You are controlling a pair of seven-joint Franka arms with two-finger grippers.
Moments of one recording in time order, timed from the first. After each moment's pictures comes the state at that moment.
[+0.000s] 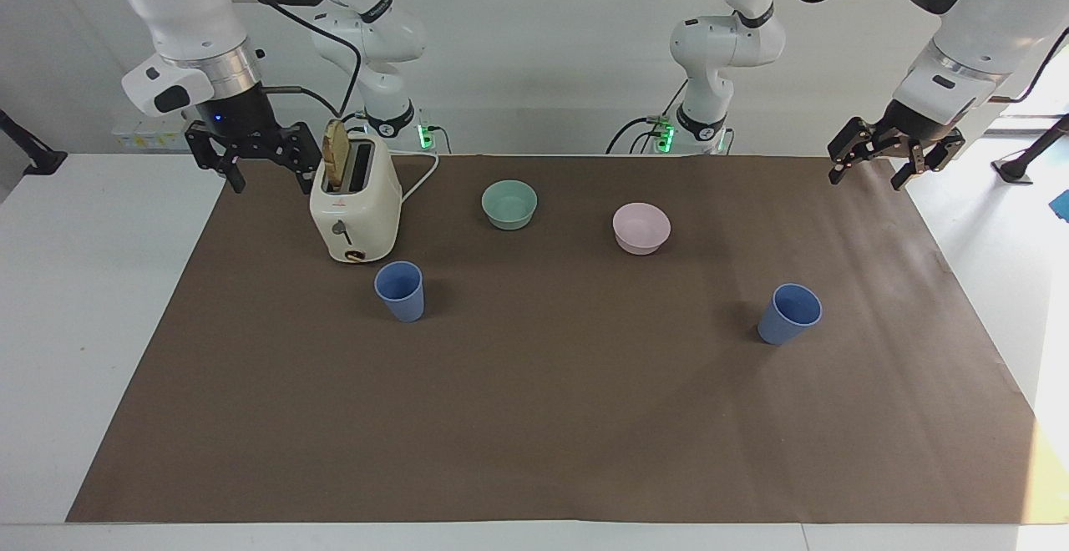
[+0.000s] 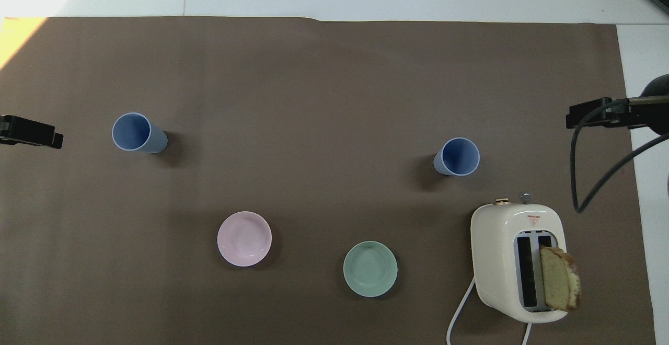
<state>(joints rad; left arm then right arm) -0.05 -0.01 0.06 -1.57 -0.05 1.57 0.15 -0.01 0.01 0.02 -1.56 -0.02 1.66 0.04</state>
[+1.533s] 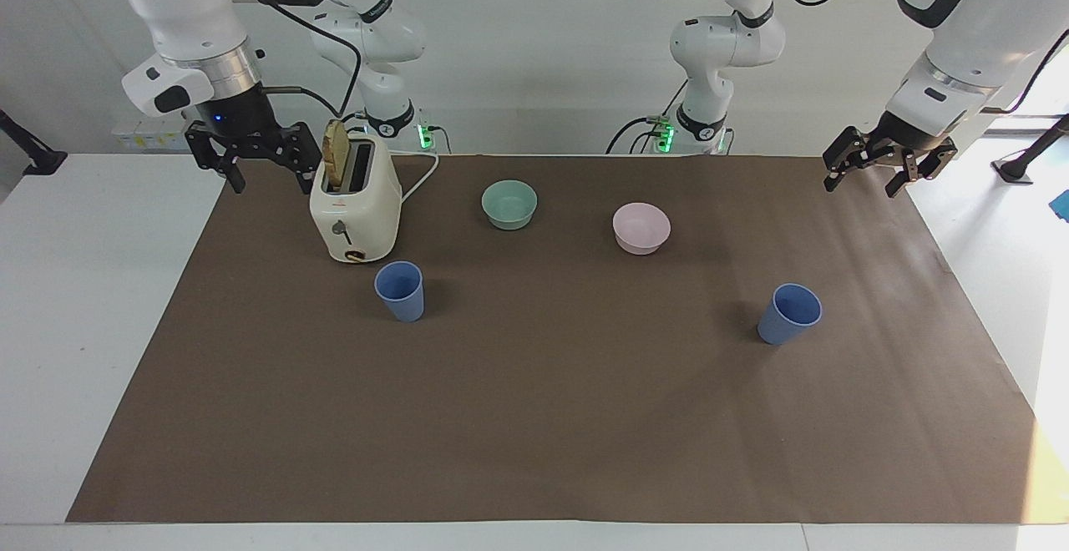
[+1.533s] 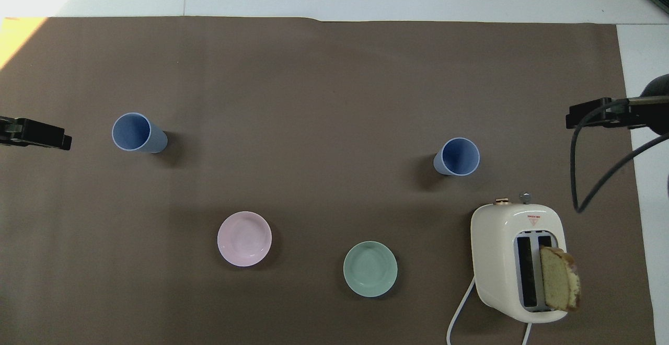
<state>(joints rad) -0.05 -0.01 0.06 -1.64 -0.05 1.63 0.16 -0.01 0.01 0.02 -1.56 -0.02 1.66 0.04</state>
